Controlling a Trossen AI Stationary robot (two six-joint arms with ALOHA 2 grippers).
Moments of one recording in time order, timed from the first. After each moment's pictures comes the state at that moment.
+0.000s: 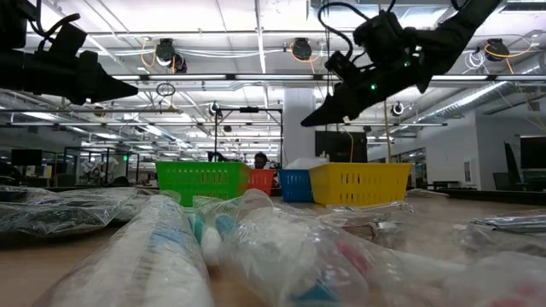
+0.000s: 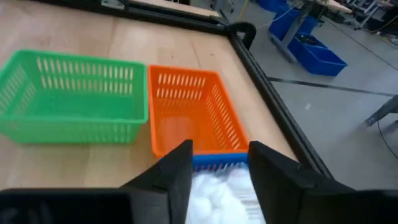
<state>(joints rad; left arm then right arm) 0.10 0.01 0.02 0.07 -0.56 0.15 -0.35 1.46 0.68 0.43 -0.03 -0.29</state>
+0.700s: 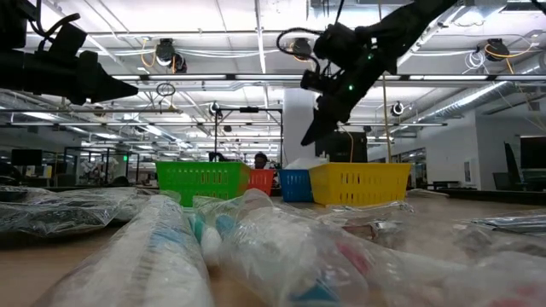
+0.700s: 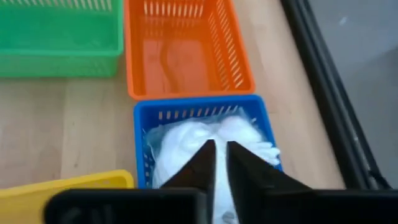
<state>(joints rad) 0.10 0.01 0.02 0.07 -0.56 0.15 -0.41 1.63 1.04 -0.17 -0.02 -0.32</state>
